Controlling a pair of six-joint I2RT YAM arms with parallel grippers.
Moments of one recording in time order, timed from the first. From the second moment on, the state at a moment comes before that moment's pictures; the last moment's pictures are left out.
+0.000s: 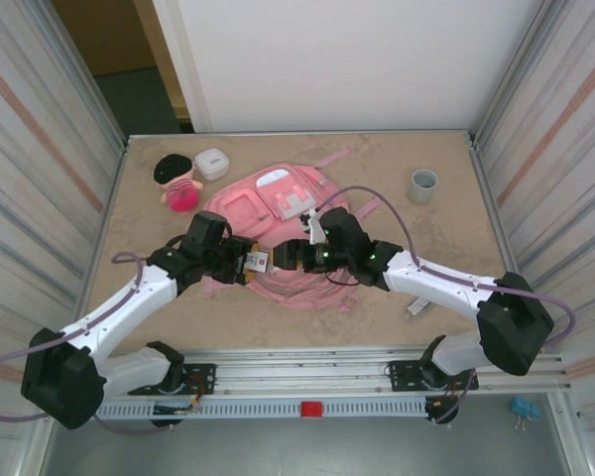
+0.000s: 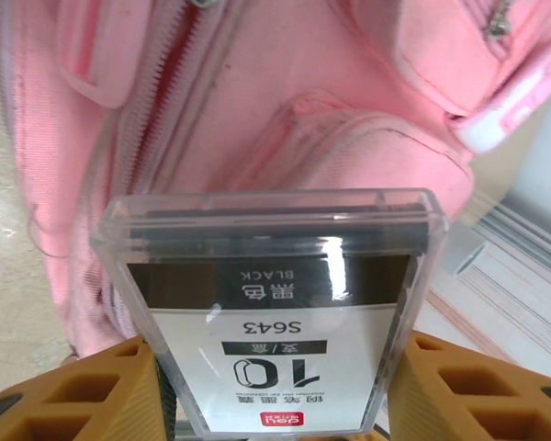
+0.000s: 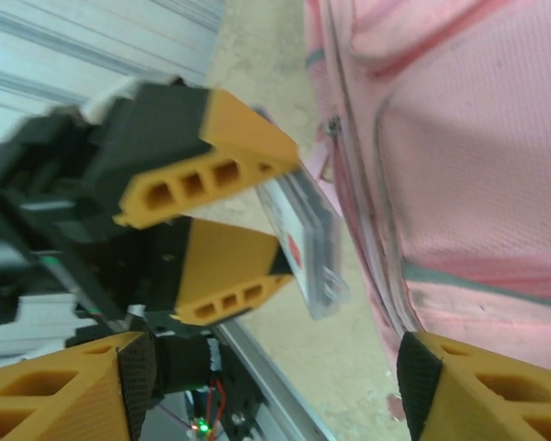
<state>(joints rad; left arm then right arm) -0.52 1.11 0.75 -0.47 0.26 -1.74 0.85 1.39 0.86 -0.03 -0.40 0.86</state>
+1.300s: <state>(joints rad) -0.69 1.15 0.70 -0.07 0.28 -1.66 0.86 1.21 0.76 -0.05 -0.25 0.59</state>
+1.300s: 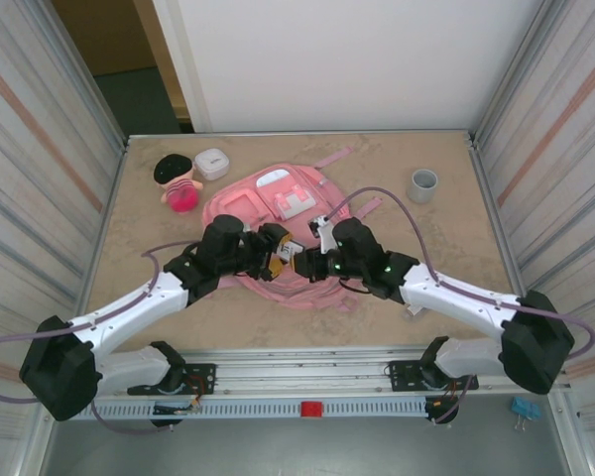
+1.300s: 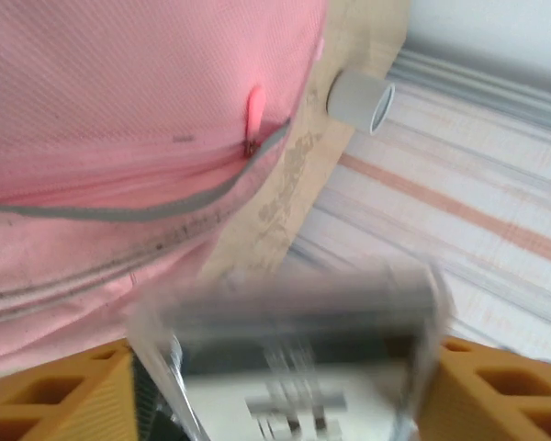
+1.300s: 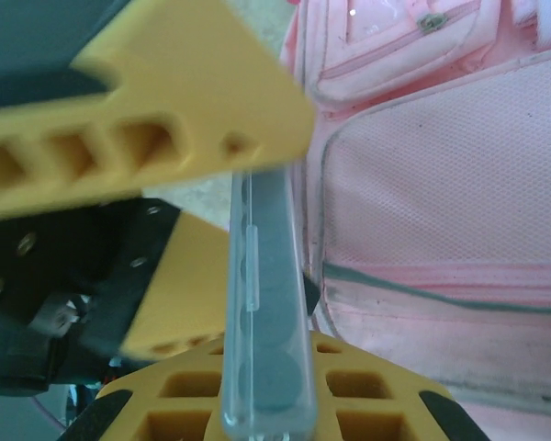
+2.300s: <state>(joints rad) -0.82 1.26 0.81 -0.15 -0.02 0.05 0.28 0.93 0.70 -0.33 -0.52 0.75</state>
